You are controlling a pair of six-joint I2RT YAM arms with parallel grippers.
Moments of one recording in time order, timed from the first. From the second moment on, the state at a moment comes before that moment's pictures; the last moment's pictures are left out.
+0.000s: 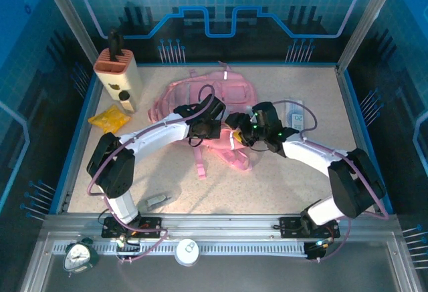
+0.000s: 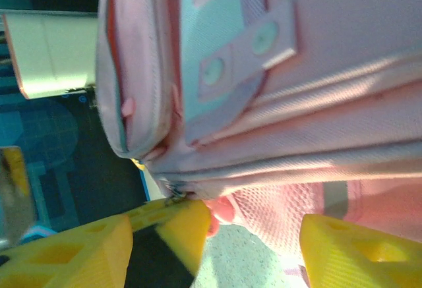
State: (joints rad) left arm -0.68 1.75 1.36 -0.73 -0.13 -0.64; right arm 0.52 1.49 0.82 0.05 -0.36 1.27
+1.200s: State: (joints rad) left arm -0.66 1.83 1.44 -0.79 -0.11 -0.47; right arm 0.40 1.63 0.92 0.01 -0.35 1.05
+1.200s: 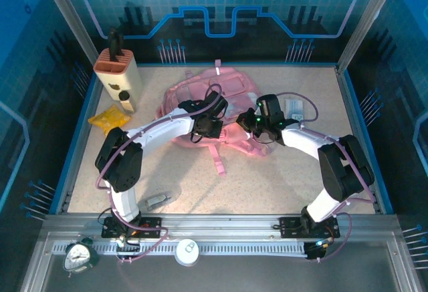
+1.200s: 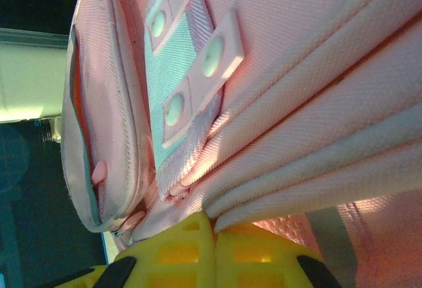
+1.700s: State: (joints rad) left arm -0.66 1.88 1.38 -0.67 -0.10 -0.49; right arm 0.40 1.62 0.92 0.00 -0.34 1.05
